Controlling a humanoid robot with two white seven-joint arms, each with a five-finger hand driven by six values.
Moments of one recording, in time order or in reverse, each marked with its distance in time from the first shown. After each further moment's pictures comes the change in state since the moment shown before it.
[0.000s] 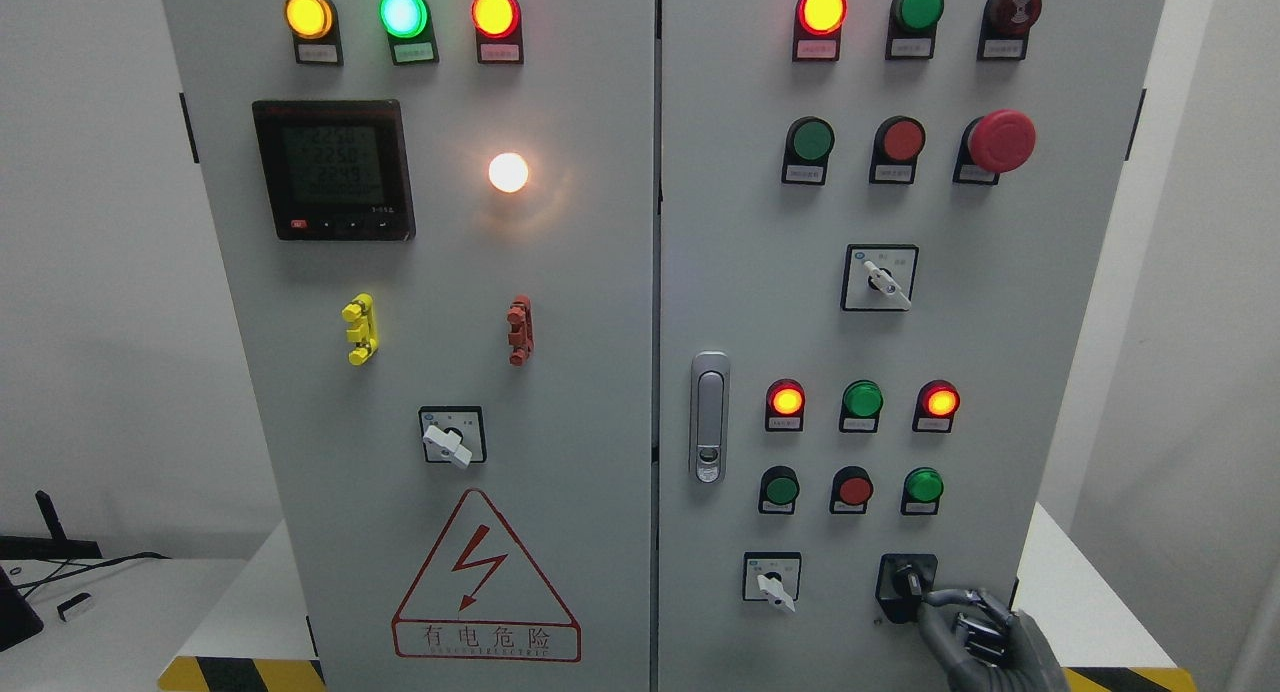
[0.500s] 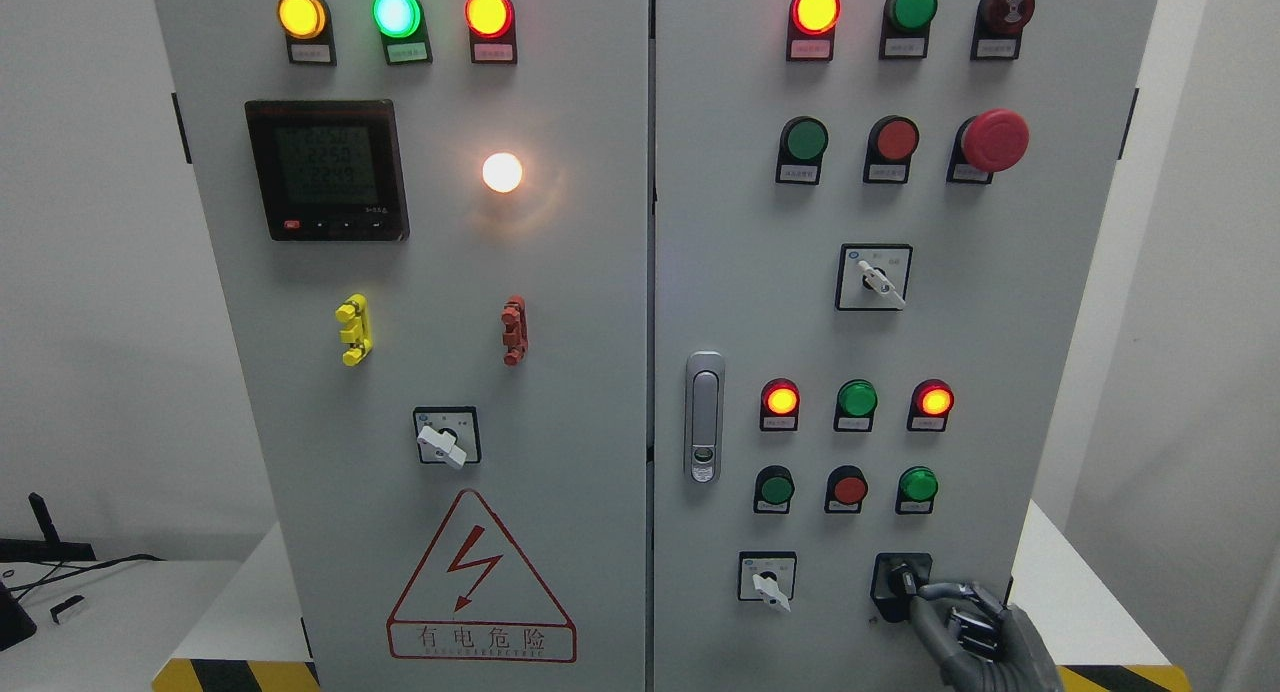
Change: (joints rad) left arm 0.000 0.000 0.000 0.000 0.000 0.000 0.000; right arm -0.001 0.003 0.022 -0.002 0.000 0.002 -0.001
